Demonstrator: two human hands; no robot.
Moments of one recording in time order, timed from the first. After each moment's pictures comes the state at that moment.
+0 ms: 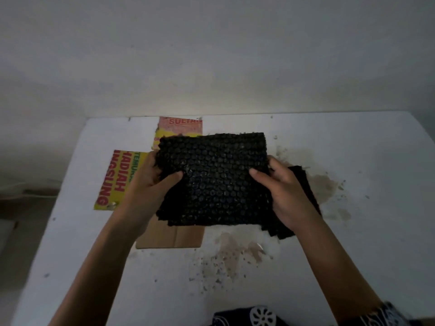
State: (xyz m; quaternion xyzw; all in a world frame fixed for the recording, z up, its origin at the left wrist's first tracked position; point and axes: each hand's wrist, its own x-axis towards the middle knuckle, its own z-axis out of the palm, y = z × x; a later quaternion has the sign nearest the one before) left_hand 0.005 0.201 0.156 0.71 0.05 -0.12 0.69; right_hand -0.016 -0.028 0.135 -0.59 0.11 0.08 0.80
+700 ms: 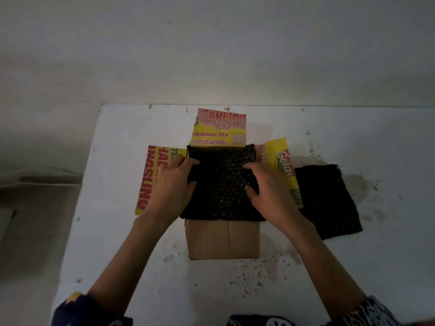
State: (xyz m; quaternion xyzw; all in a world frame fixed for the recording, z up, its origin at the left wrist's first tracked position) left_hand 0.061 0.271 0.089 0.95 -0.12 -0.07 0.28; right_hand 0.024 0.073 0.086 -0.97 -0.02 0.02 0.25
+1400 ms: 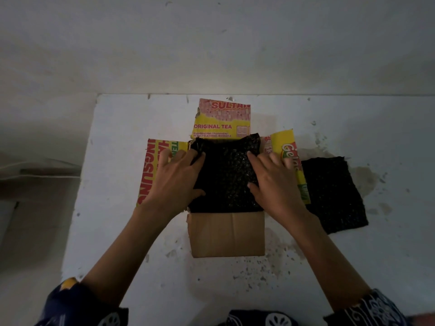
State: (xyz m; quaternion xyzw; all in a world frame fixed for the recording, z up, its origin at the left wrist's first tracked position) left_hand 0.071 0.269 0.098 0.96 -0.24 -0.14 -0.01; right_hand 0.033 0.072 0.078 -1.00 -0.07 0.01 0.00
